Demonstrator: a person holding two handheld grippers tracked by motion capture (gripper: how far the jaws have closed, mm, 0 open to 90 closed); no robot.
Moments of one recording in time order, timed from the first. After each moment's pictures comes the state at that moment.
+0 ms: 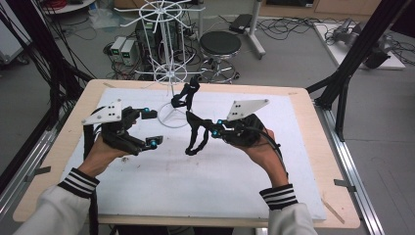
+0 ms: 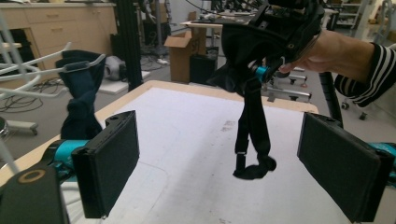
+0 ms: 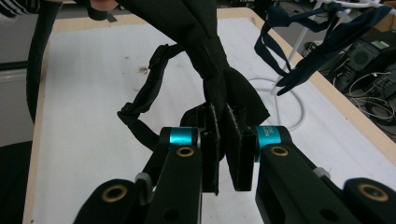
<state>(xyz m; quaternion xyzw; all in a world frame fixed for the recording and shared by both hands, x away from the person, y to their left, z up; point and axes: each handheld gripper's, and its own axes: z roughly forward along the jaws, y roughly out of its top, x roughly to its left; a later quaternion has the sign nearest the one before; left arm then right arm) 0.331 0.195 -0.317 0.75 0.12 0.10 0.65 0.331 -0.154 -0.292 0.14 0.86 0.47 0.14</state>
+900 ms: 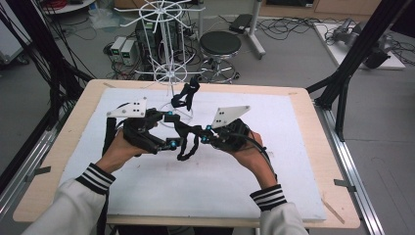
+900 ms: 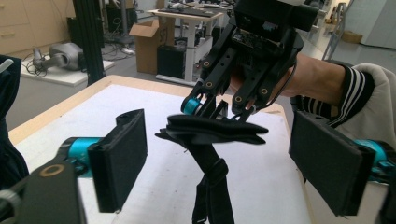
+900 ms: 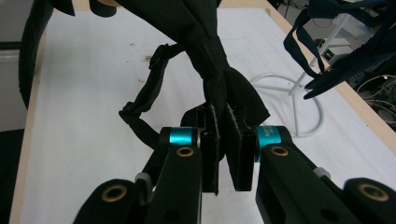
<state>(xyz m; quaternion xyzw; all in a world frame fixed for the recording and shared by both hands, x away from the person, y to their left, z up) 0.339 0.150 -0.312 0.76 0.11 0.03 0.64 0.331 -0.126 -0.308 0.11 0.87 0.45 0.15</state>
